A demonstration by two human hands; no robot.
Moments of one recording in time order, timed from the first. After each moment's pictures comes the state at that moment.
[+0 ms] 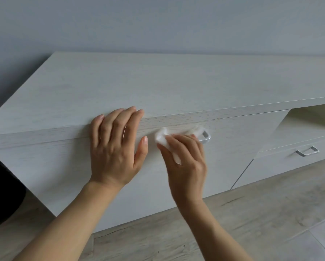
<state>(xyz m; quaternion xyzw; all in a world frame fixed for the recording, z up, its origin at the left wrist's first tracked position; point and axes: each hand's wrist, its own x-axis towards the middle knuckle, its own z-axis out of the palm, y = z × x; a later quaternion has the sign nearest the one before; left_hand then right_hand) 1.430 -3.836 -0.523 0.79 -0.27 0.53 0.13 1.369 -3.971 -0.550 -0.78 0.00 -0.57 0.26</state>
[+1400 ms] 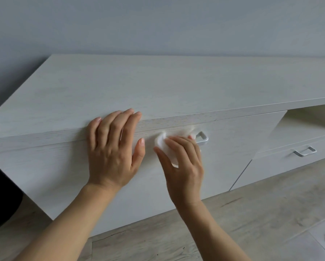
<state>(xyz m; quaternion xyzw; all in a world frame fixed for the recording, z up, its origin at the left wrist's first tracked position) 1.433 -3.836 -0.525 0.79 -0.27 0.54 0.13 1.372 -3.974 -0.556 -0.77 -0.02 -0.59 0.23</state>
